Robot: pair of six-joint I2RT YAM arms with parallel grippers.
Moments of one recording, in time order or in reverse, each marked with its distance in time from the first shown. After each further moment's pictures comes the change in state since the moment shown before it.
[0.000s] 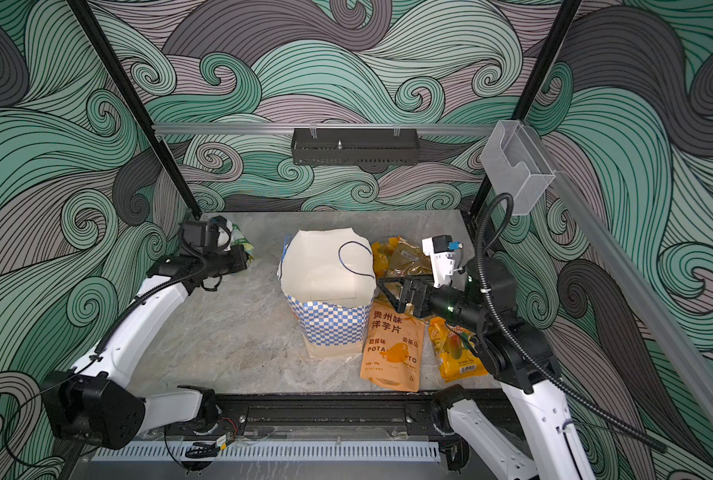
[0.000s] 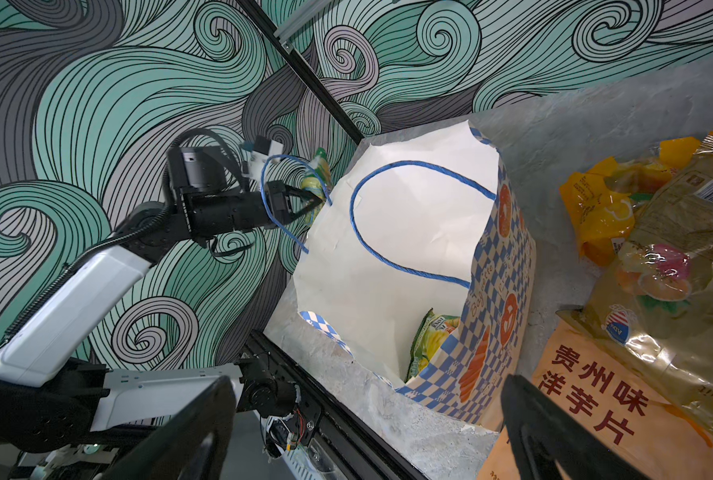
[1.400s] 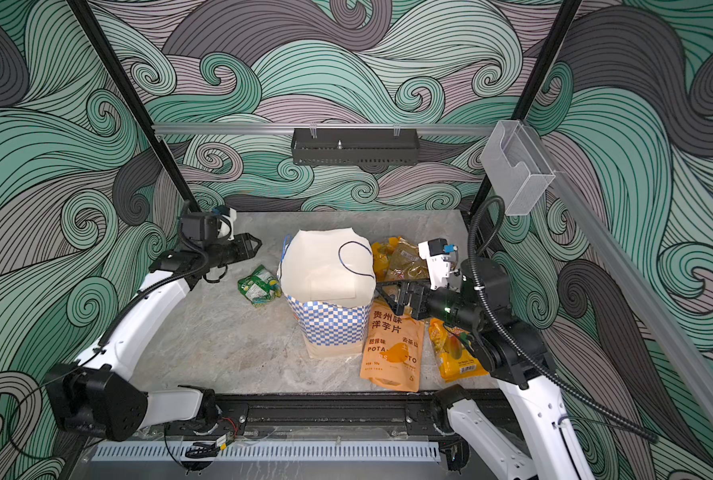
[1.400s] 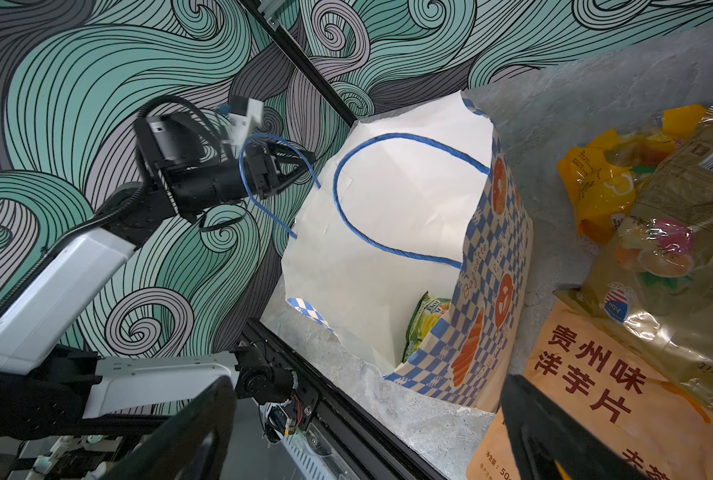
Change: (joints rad) left arm 0.000 -0.018 0.116 0.119 0.132 -0.052; right arm 0.000 0.004 -0.025 -0.022 -0.006 -0.008
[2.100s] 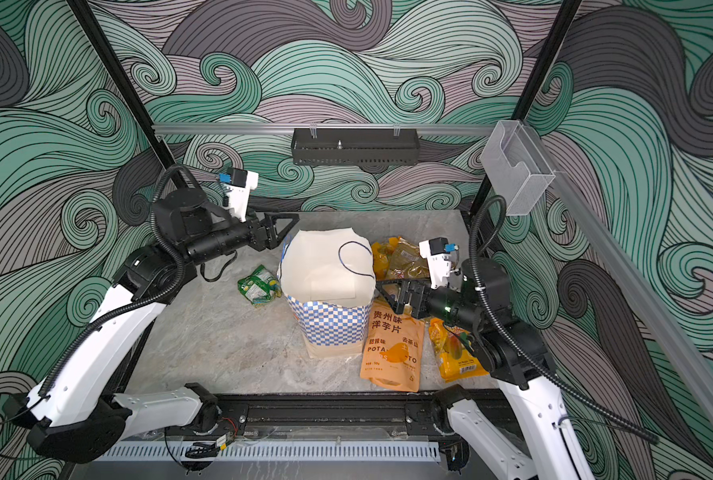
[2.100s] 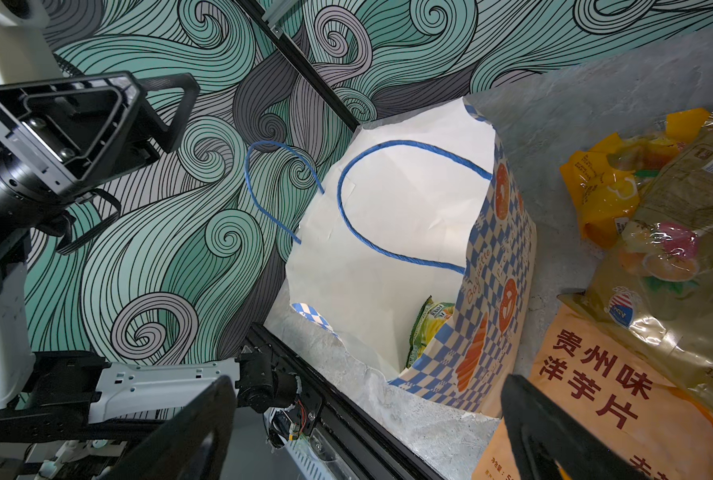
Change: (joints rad) left arm -0.425 -0.016 0.380 -0.049 0.024 0.114; right arm 0.000 -0.003 0.000 0.016 0.000 0.019
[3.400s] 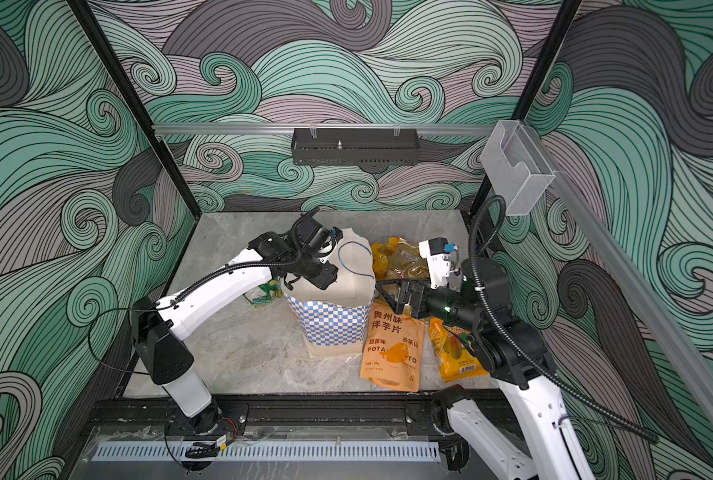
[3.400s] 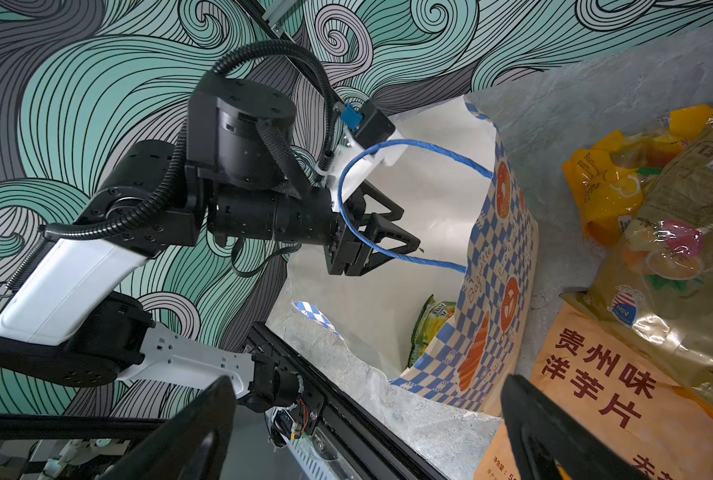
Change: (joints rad) left arm -0.203 0.486 0.071 -0.382 -0.254 0.181; right arm 0.004 0.002 0.000 0.001 0.000 0.004
